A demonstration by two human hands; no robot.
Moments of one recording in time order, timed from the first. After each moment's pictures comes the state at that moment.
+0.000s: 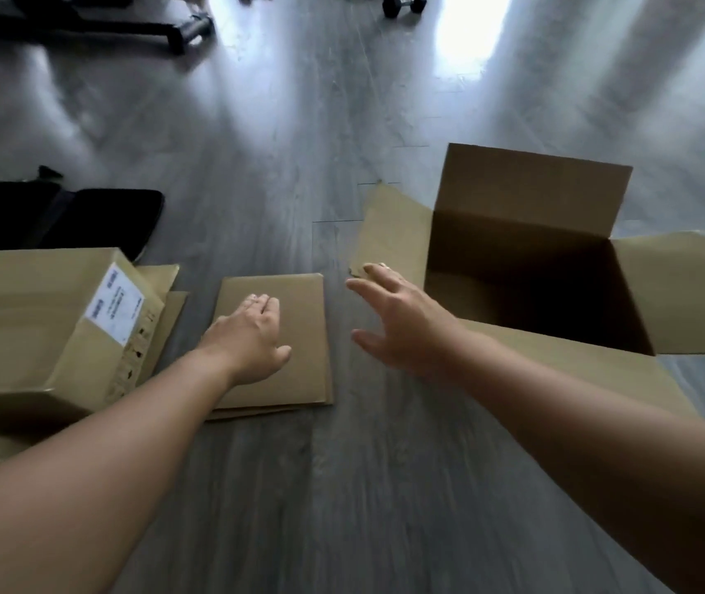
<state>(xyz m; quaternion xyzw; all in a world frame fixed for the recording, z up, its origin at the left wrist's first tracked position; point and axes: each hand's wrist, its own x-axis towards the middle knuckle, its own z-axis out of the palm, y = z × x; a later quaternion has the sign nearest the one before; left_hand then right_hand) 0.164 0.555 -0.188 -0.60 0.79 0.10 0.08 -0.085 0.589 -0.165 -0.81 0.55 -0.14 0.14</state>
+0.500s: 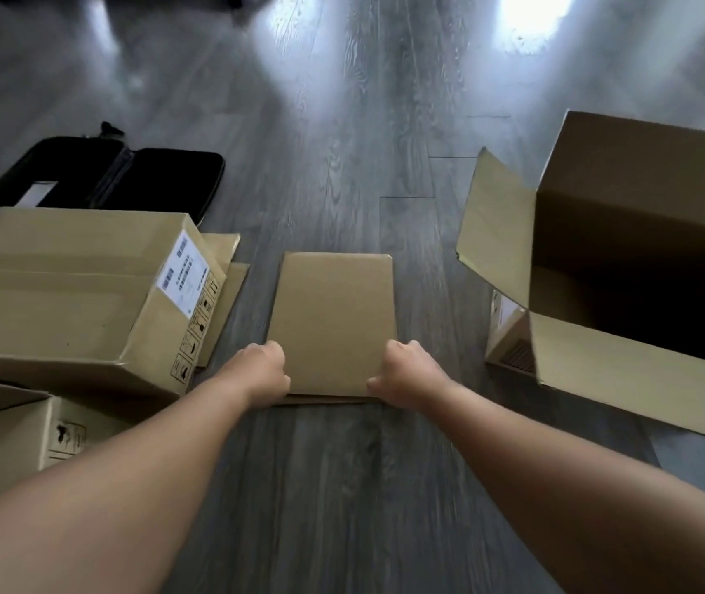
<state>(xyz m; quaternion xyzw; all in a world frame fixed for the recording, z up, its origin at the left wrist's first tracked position) 0.259 0.561 -0.259 -0.70 0.66 0.24 0.15 0.030 0.568 -0.278 -0.66 0.68 0.07 0.31</state>
